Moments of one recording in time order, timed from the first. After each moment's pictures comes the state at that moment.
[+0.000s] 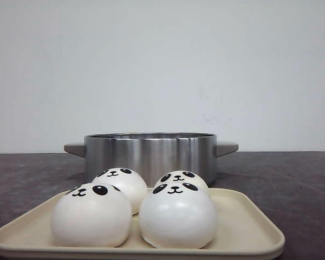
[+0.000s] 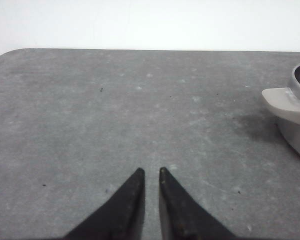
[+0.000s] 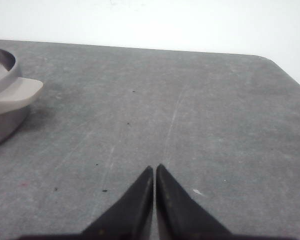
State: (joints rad) left arm 0.02 0.00 0.03 -0.18 -0.03 0.01; right arm 0.02 0.00 0.01 -0.17 -0.03 0.00
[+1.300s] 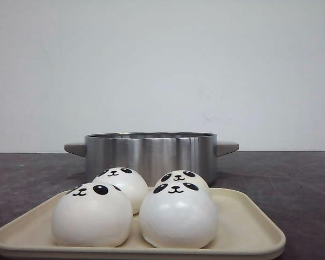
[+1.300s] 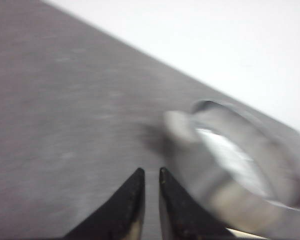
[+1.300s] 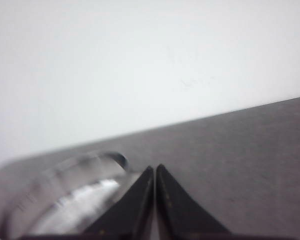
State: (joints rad) left arm 0.02 0.05 0.23 -0.32 0.26 -0.45; right arm 0.02 0.01 0.06 0.10 -0.26 0.43
